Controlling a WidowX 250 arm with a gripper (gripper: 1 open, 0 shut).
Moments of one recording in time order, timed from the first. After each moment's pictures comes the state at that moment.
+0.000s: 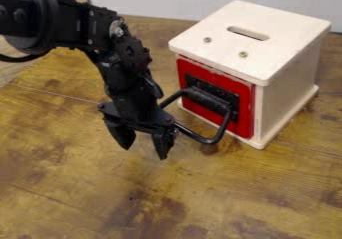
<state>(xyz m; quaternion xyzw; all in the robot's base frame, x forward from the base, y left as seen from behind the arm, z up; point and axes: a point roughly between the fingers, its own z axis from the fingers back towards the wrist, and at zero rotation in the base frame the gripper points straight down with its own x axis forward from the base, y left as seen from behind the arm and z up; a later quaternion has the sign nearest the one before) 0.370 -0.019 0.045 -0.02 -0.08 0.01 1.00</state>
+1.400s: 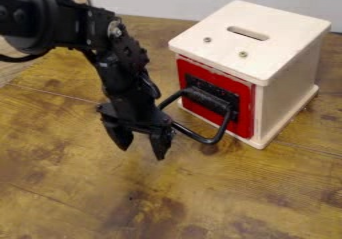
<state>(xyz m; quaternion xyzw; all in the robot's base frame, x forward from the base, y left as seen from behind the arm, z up) 0.370 -0.015 0.044 -0.02 -0.07 0.01 1.00</state>
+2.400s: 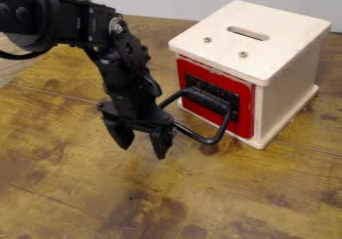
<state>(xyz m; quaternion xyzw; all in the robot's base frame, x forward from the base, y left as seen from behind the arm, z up) 0.369 -0.017 0.045 -0.02 -0.07 0.00 1.00</state>
